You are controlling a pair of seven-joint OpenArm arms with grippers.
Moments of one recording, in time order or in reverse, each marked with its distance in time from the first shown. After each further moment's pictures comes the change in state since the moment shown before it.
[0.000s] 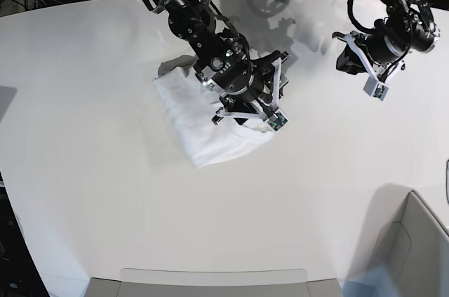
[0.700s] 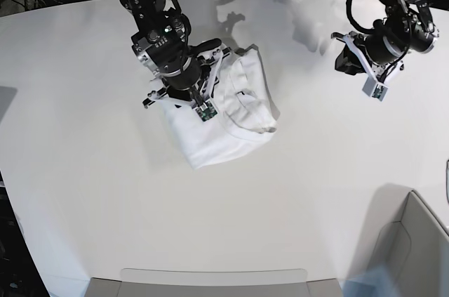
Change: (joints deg) left arm -0.2 0.3 0.1 0.0 0.0 0.0 0.0; right arm -11.1 10.0 11.4 11.1 -5.1 0.6 -0.1
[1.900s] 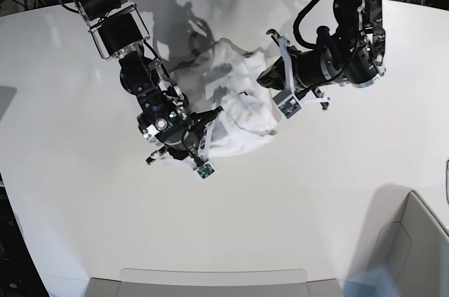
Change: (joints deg) left arm -11.1 -0.3 32.9 5.0 0.0 0.0 0.3; right arm 23.8 3.1 -1.6 -23.5 10.2 0.1 4.9
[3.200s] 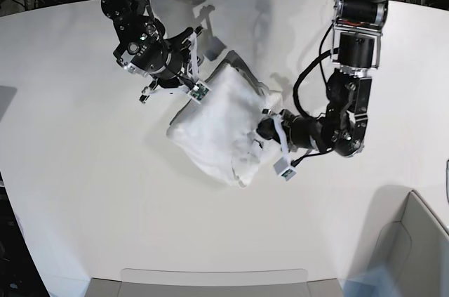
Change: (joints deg) left arm -26.6 2.5 2.4 -48.3 0.5 0.4 -10.6; right arm -23.7 3.3 6.5 21.3 -1.0 19.2 -7.3
